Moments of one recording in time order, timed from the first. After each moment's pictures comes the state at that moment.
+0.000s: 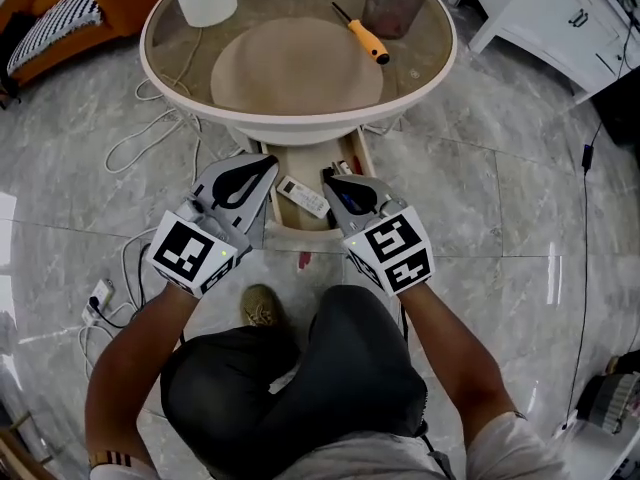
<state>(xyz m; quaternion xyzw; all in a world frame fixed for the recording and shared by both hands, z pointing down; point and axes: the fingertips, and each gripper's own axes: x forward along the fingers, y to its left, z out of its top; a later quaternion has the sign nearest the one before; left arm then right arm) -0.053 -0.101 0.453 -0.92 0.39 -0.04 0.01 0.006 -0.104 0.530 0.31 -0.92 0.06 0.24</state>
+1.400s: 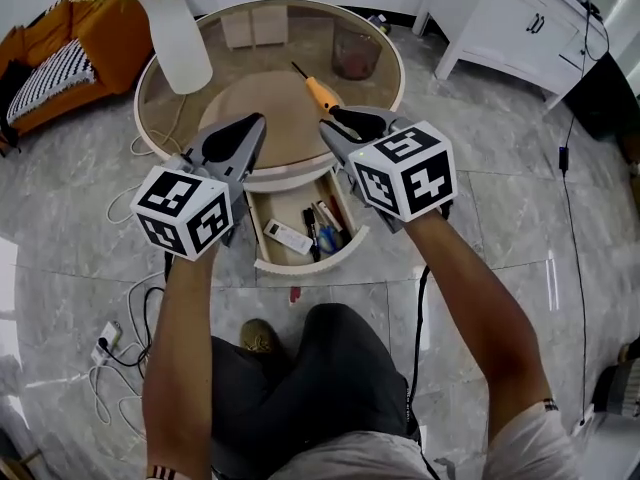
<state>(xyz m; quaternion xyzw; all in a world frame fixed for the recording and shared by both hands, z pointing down) -0.035 -0.183 0.329 -0.90 0.44 -0.01 -0.03 0.044 -0.207 0.359 0.36 -0.91 0.03 0.21</state>
